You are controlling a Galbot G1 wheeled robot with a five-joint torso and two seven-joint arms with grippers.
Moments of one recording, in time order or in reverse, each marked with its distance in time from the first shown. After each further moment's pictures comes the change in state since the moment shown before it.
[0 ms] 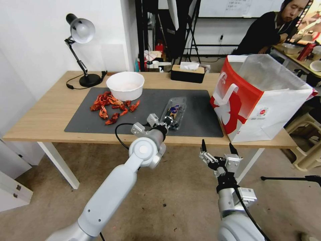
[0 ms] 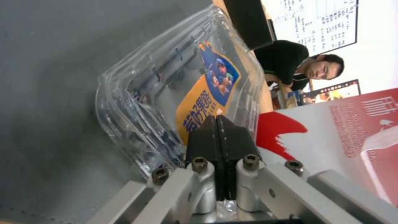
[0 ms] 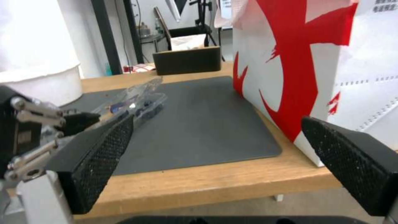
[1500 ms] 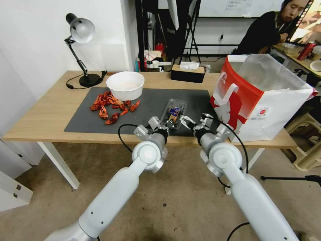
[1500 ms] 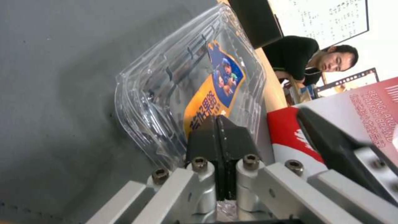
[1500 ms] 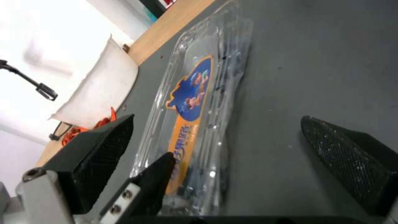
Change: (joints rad) left arm -0.006 0.014 0.042 0.017 0.083 -0.007 -0.001; right arm 0.680 -0.064 -0.135 -0.379 1.018 -0.253 0.122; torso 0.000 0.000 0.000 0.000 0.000
